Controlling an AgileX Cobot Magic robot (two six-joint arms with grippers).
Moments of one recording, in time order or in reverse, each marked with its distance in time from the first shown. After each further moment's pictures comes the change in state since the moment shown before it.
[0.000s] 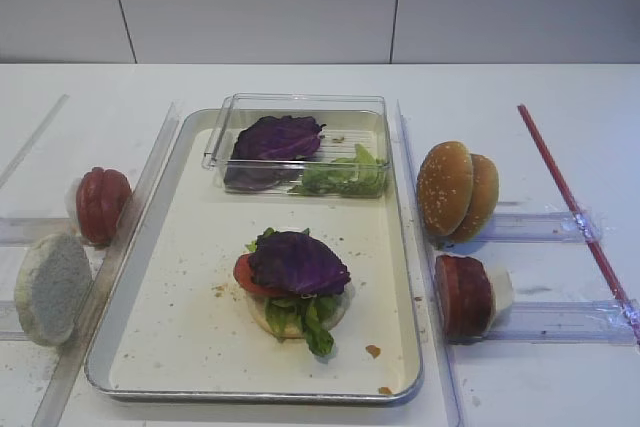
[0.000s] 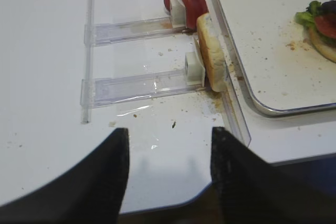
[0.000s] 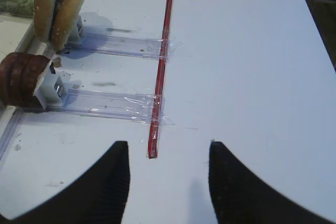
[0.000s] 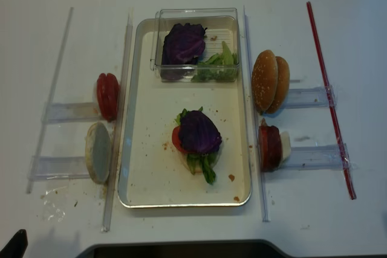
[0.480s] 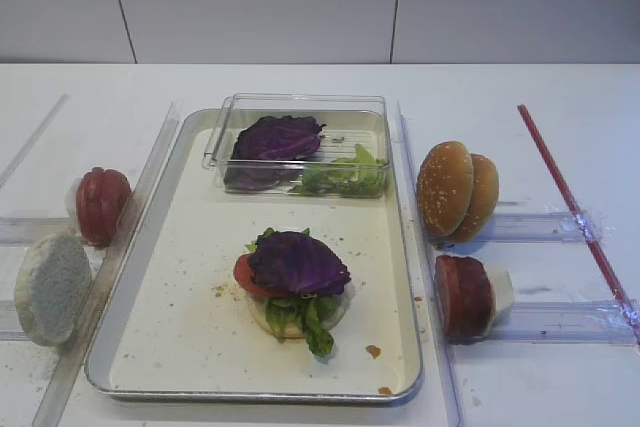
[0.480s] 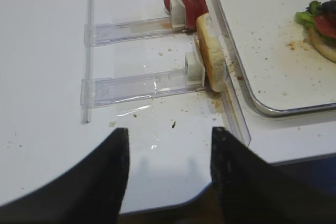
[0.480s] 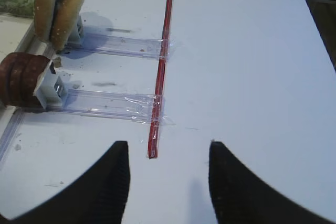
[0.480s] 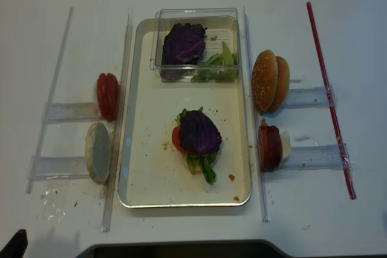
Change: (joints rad) left arm 0.000 0.000 0.000 0.000 0.000 0.000; right arm 0.000 0.000 0.000 0.000 0.000 0.000
